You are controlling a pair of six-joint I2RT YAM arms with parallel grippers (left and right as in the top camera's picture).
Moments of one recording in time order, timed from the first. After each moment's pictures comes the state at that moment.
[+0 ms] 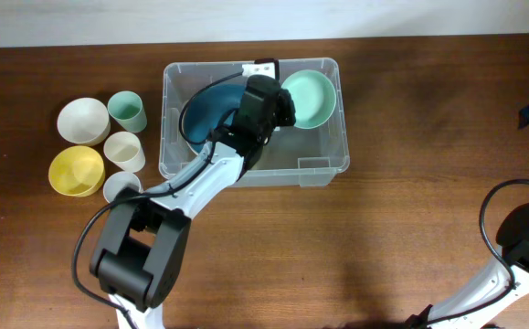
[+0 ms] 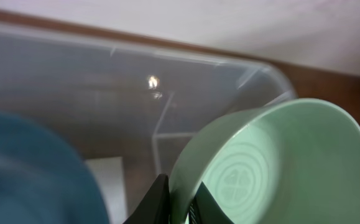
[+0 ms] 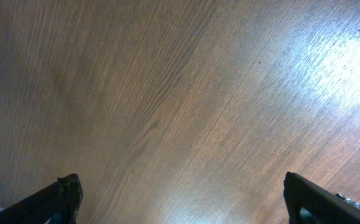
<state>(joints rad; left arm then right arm) -0.52 1.98 1.37 0.08 -0.08 -0.49 -0.62 2.12 2.29 -1.63 0.00 0.49</state>
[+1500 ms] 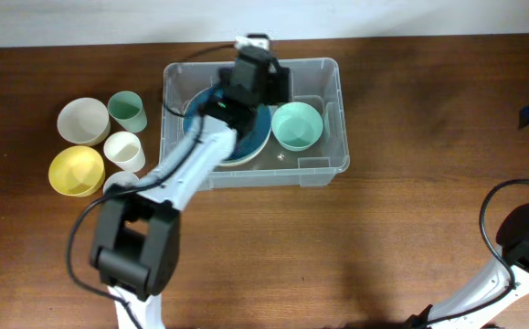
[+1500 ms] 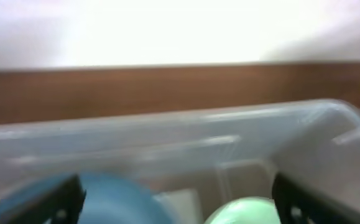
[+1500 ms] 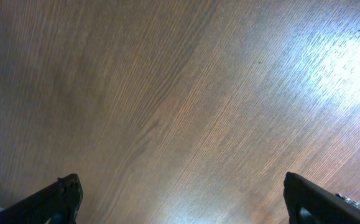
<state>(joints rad) -0.44 2.01 1.63 -0.23 -0.22 -0.28 -0.62 2.12 2.29 -1.63 0.00 0.49</state>
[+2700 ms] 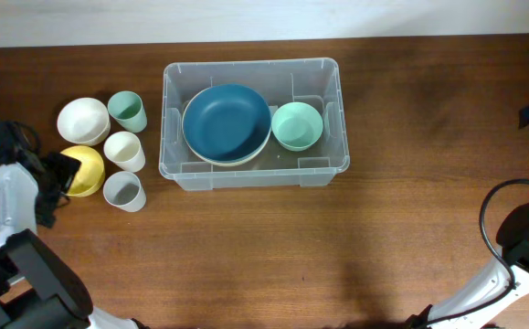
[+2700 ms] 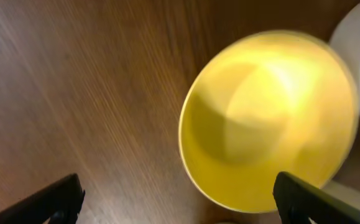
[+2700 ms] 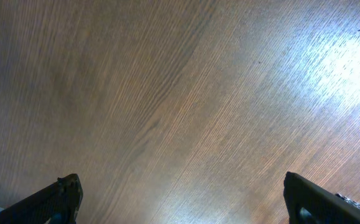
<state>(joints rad) 0.52 1.76 1.24 -0.78 -0.04 -0.68 -0.62 2.12 2.29 -1.63 0.00 0.49</state>
